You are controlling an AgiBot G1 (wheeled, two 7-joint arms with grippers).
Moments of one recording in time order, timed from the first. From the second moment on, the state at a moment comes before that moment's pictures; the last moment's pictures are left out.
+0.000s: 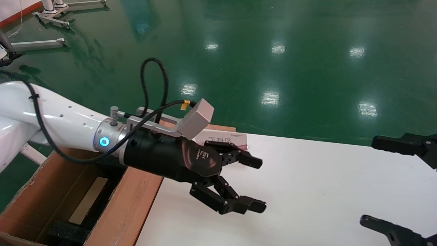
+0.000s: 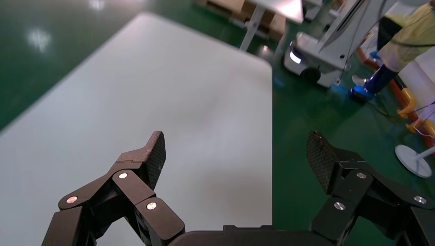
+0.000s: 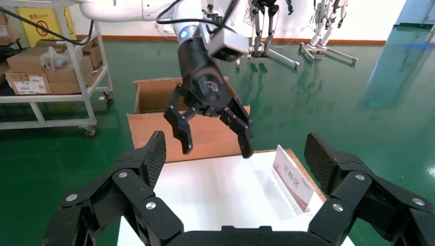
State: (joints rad) left arm -1.50 0.68 1.00 -0.95 0.70 1.50 -0.32; right arm 1.08 -0.60 -0.30 1.28 -0.72 -1.49 0.18
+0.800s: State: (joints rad) left arm -1.06 0.61 0.26 -1.29 0.73 1.50 -0.19; right arm 1.08 -0.60 -0.30 1.28 -0.72 -1.49 0.18
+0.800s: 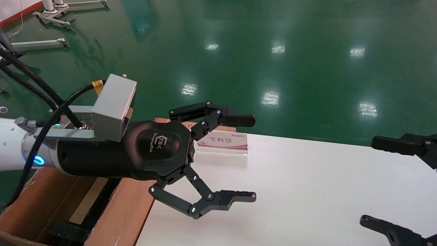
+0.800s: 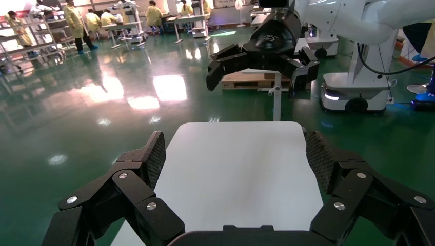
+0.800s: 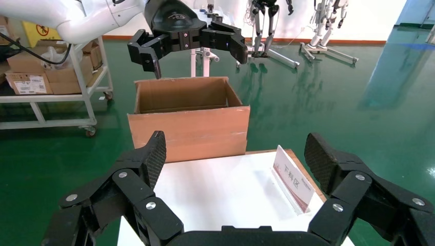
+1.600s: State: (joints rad) left arm -1.07 0.61 0.27 -1.29 0.73 1.50 -0.19; right arm 1.08 -0.60 -0.30 1.28 -0.72 -1.49 0.18
